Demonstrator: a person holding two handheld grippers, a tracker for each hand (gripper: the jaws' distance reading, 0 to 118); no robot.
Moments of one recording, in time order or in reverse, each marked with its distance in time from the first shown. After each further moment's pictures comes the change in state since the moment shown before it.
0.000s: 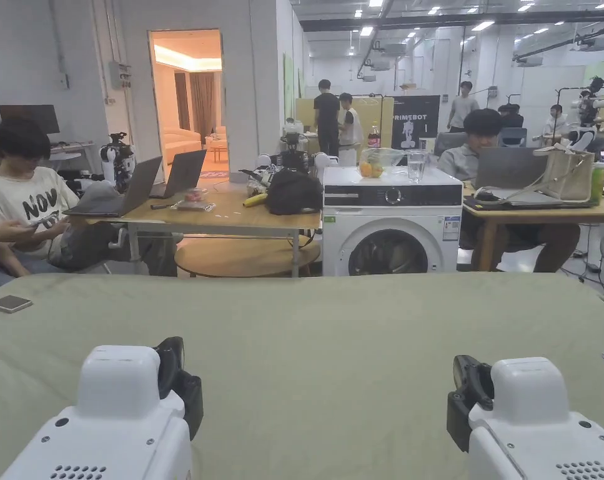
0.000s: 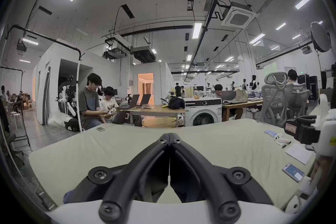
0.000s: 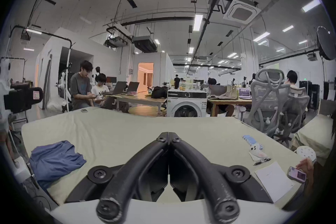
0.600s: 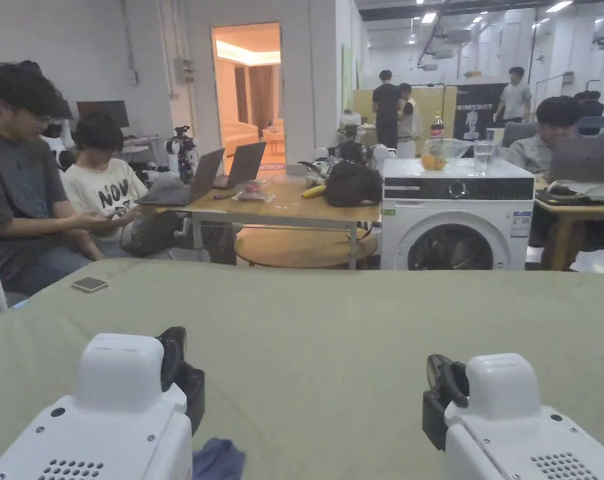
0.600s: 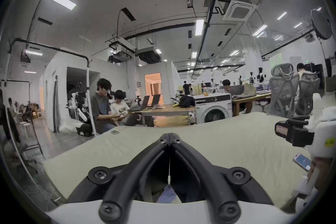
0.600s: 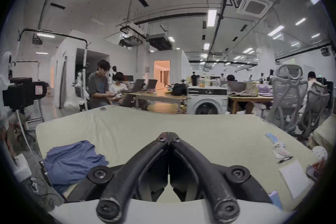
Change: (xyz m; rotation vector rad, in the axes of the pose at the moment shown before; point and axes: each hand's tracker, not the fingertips) left arm -0.044 0.011 0.041 -0.010 0.134 -0.066; right arm -0.074 -0.005 -0.022 -0.031 0.245 -0.036
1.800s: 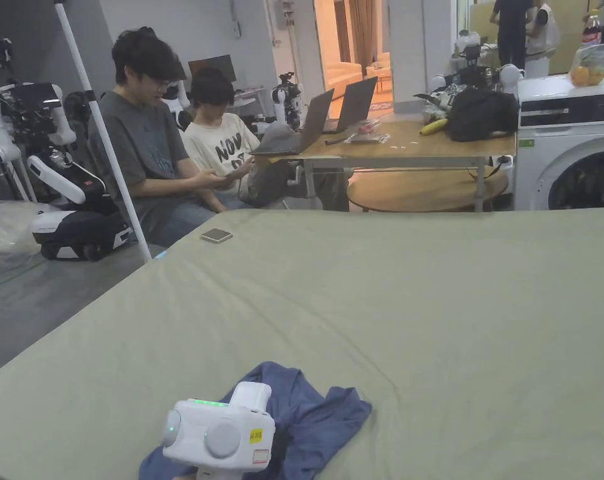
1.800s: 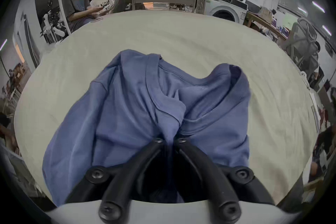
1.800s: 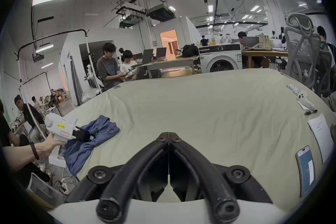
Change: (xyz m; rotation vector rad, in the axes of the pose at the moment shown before) left arm -0.133 -0.211 -0.181 -0.941 -0.165 0.091; right arm 0.039 -0.076 -0.002 -0.278 0.077 -0.177
